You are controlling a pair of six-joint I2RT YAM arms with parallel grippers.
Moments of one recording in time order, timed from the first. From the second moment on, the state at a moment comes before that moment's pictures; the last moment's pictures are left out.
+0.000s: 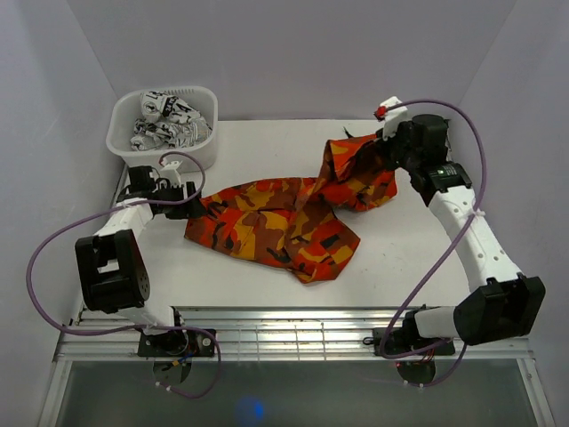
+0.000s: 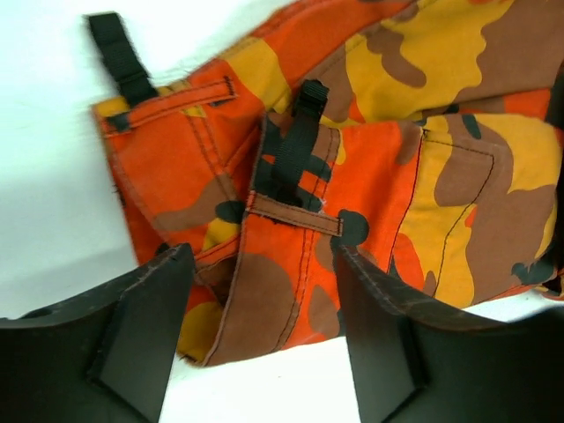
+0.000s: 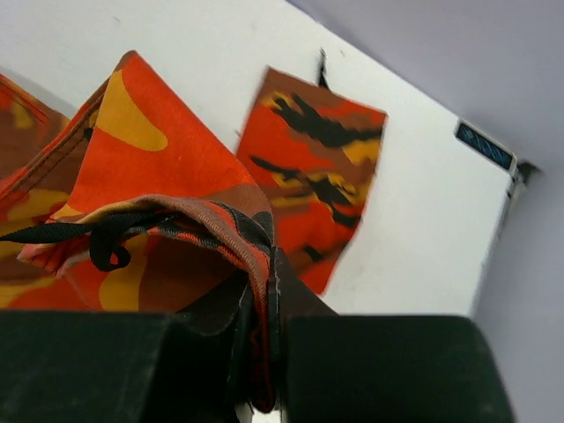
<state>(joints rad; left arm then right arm) 0.21 1.54 0.95 -0.35 0.63 0.13 0.27 1.36 1.33 -0.36 -0.17 -0.34</state>
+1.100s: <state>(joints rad) 0.53 1.57 1.06 -0.40 0.62 0.43 -0.47 1.32 1.02 -0.58 -0.18 -0.86</state>
